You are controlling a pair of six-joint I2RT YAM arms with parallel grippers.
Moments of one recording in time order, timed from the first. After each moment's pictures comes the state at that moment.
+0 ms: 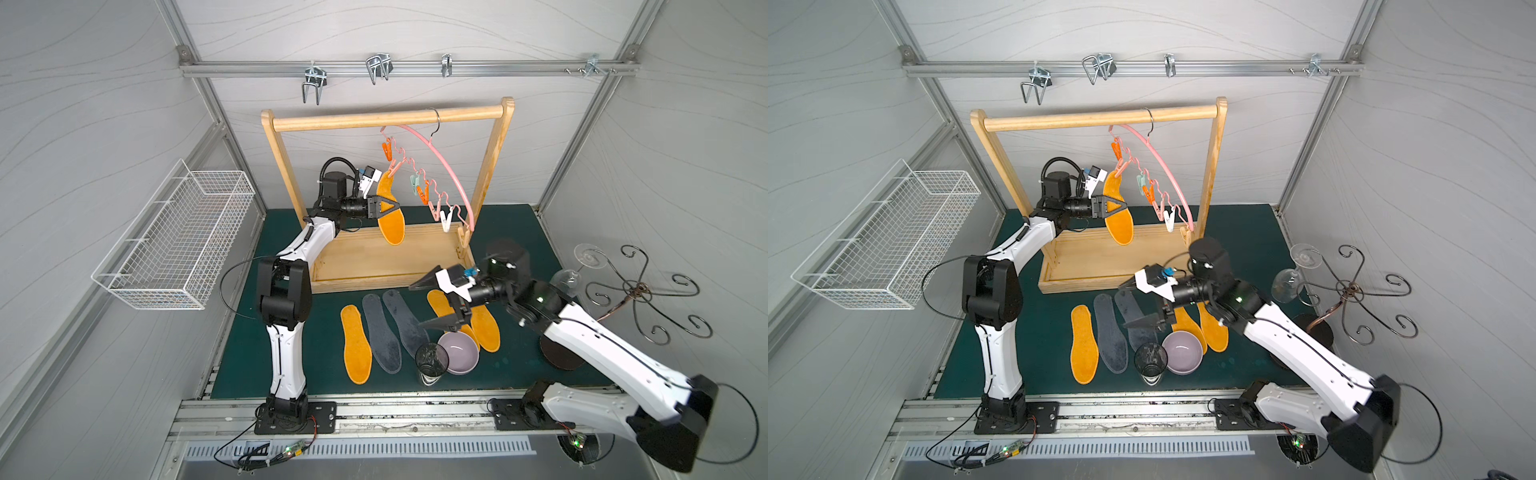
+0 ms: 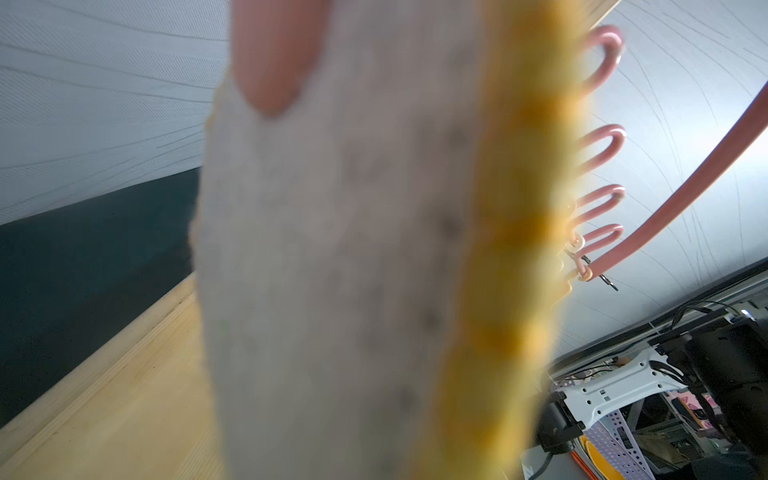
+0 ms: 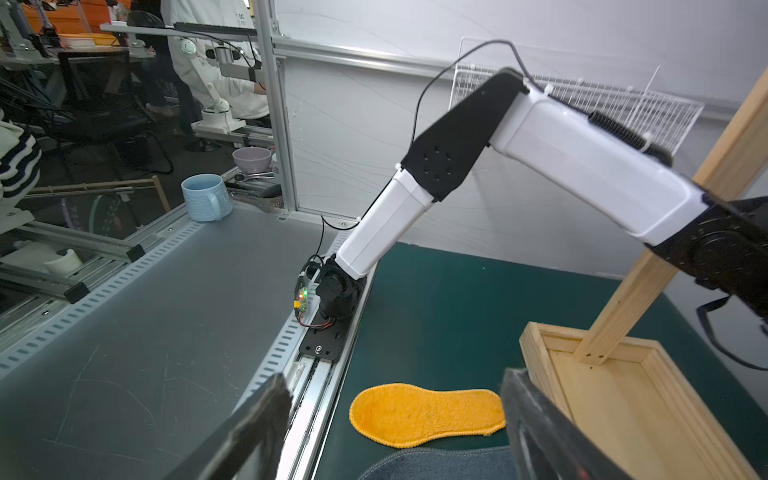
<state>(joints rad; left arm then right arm) -0.19 2.09 1.79 -0.01 1.19 -0.39 0.76 1.01 1.01 -0.23 -1.02 -0.39</state>
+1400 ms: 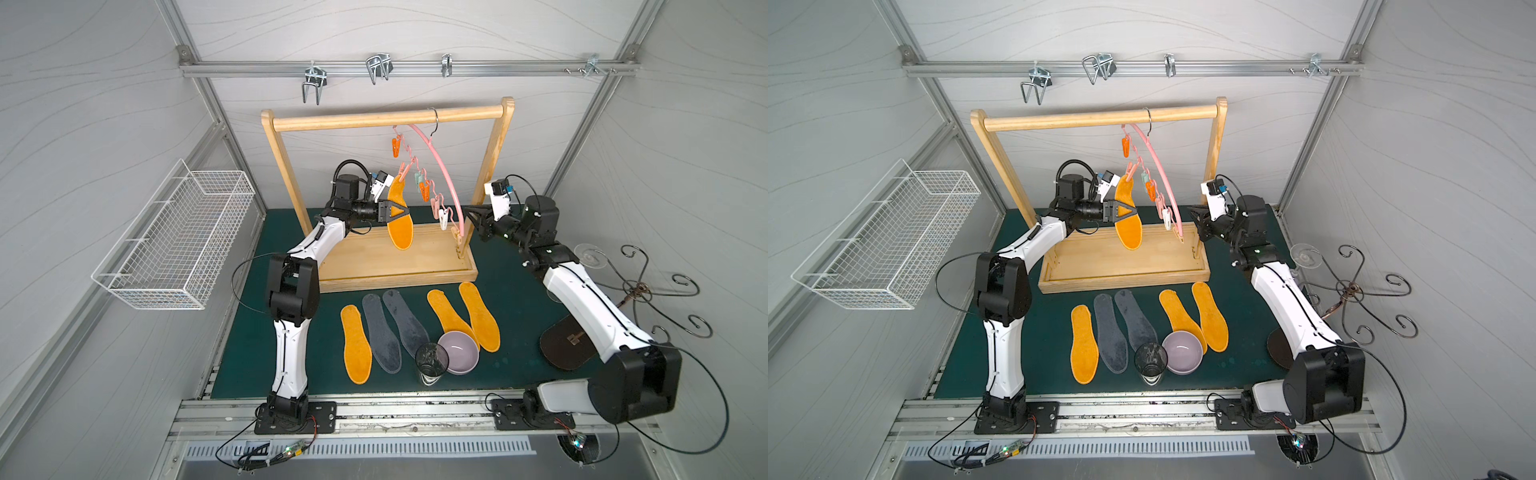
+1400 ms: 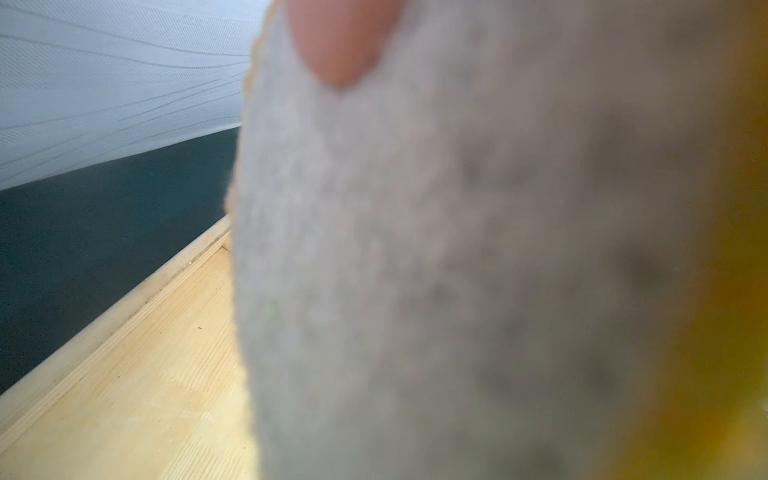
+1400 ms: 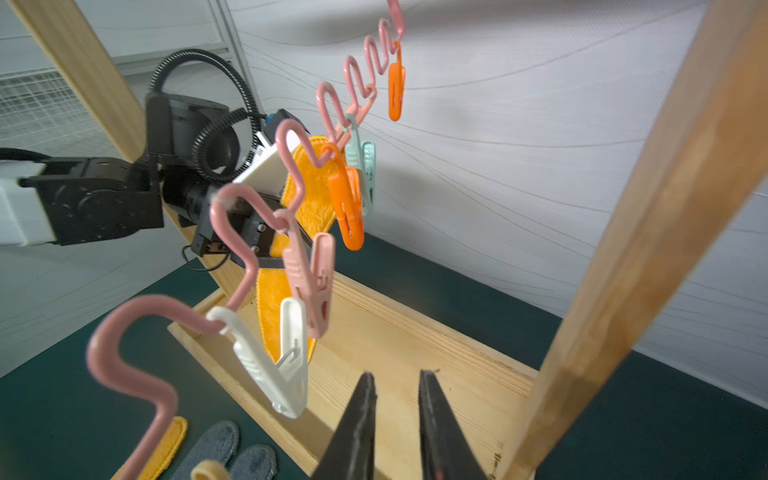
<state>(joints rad) -0.25 2.15 1.85 -0.09 1.18 -0.33 0.25 1.38 1.21 -0.01 -0.53 -0.05</state>
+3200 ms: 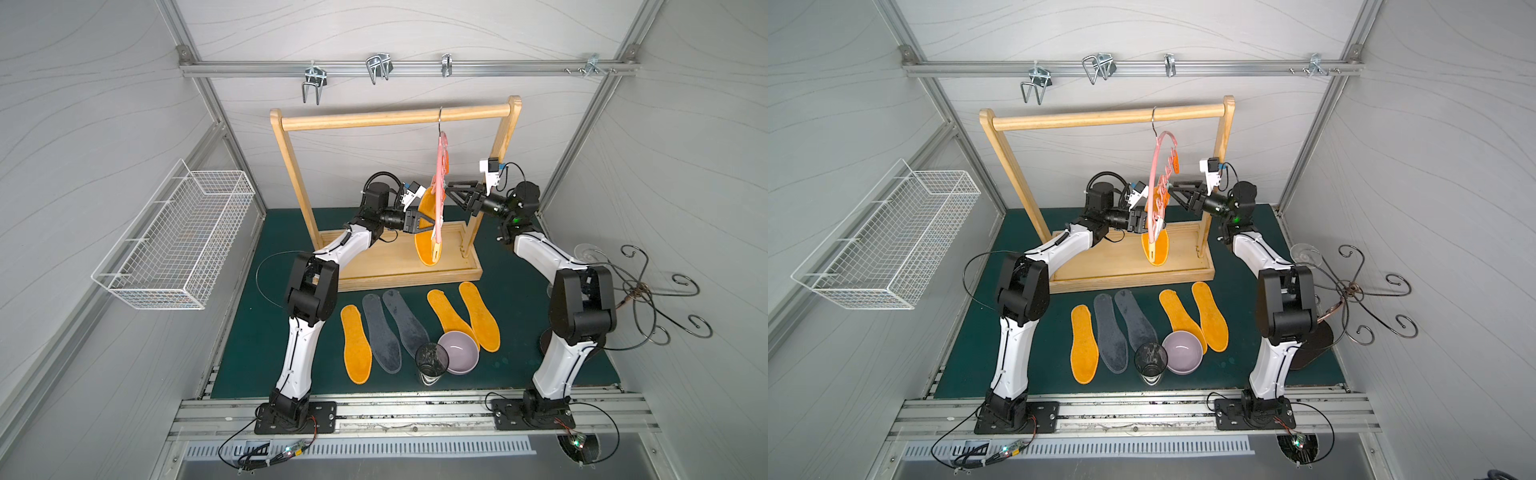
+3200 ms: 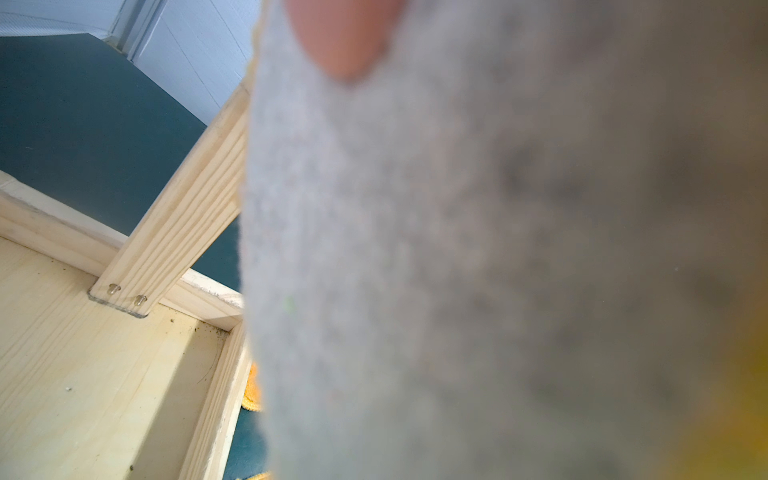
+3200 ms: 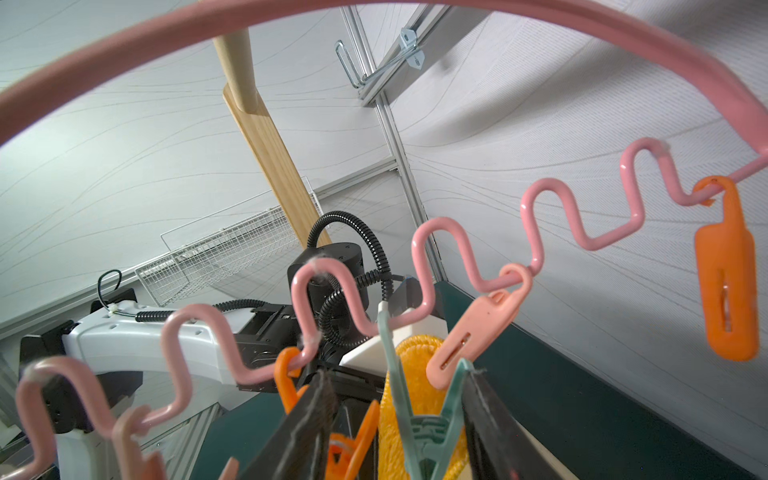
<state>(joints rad) -0.41 2.23 1.87 0.14 1.30 -0.61 0.17 1.86 1.41 0.77 -1.04 0.60</state>
